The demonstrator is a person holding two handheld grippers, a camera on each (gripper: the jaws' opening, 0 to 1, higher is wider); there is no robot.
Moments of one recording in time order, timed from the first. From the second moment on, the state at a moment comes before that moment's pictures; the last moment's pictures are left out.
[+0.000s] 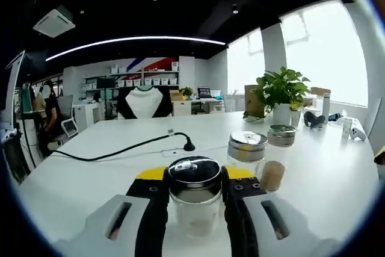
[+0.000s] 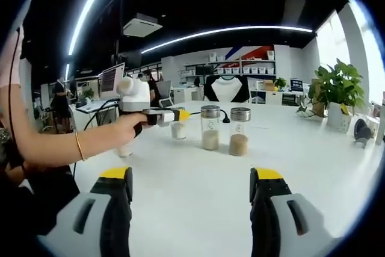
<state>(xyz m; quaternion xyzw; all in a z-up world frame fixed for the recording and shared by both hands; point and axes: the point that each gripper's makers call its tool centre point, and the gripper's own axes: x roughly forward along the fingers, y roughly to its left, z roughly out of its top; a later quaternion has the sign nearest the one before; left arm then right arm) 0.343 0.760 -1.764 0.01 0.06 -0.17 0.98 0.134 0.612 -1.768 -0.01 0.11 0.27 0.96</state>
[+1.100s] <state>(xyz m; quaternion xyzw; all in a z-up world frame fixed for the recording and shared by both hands) 0.198 0.717 -1.701 -0.01 0.02 -0.30 0.95 0.103 0.657 -1.742 -0.01 0.08 0.33 0.94</state>
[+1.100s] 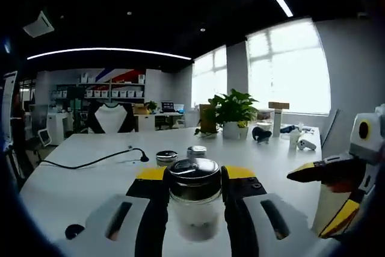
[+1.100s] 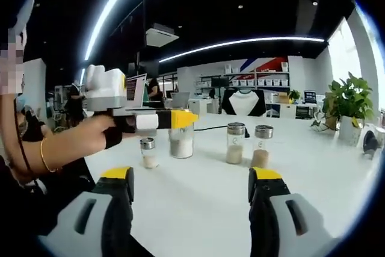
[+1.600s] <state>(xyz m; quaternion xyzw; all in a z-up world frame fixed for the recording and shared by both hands) 0.159 0.720 -1.682 -0.01 0.01 -0.31 0.95 0.111 0.703 -1.717 -0.02 0.03 0.38 0.92</state>
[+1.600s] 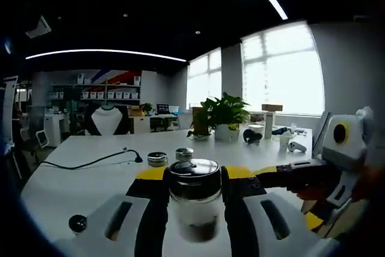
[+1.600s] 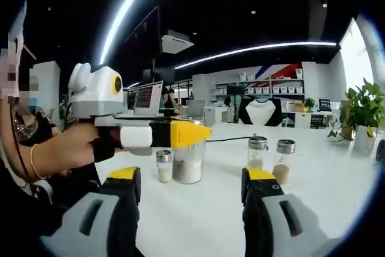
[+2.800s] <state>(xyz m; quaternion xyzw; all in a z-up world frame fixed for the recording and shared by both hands) 0.095 0.719 -1.660 0.00 -0.01 -0.40 0.92 0.087 0.741 -1.709 0.00 0.02 0.47 0.88</state>
